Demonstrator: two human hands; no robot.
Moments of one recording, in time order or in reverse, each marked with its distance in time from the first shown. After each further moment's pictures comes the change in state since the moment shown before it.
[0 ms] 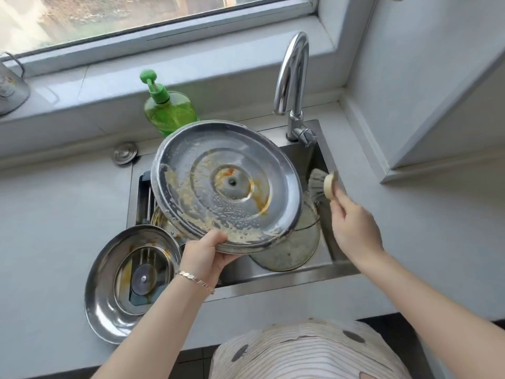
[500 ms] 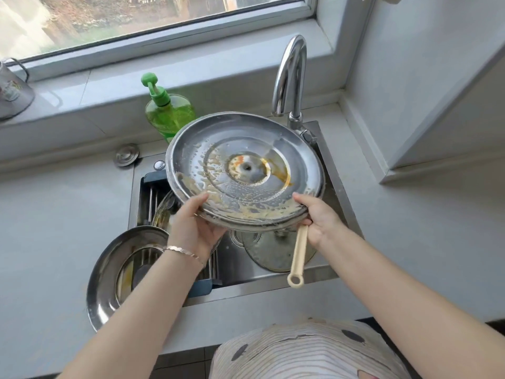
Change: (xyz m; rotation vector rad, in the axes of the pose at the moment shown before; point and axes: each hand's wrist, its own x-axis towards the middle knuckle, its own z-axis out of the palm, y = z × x) left_hand 0.000 0.036 0.013 -0.098 -0.128 0.073; right_hand 0.021 -0.053 0.034 1.398 -0.230 0.802
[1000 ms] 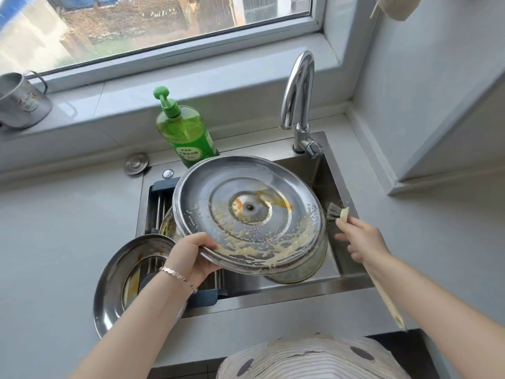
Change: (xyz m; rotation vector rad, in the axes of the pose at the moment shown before) left_hand -0.006 0.004 -0.024 0.161 0.080 -0.176; right_hand 0.024 -0.022 -0.083 -0.694 0.161 -0.276
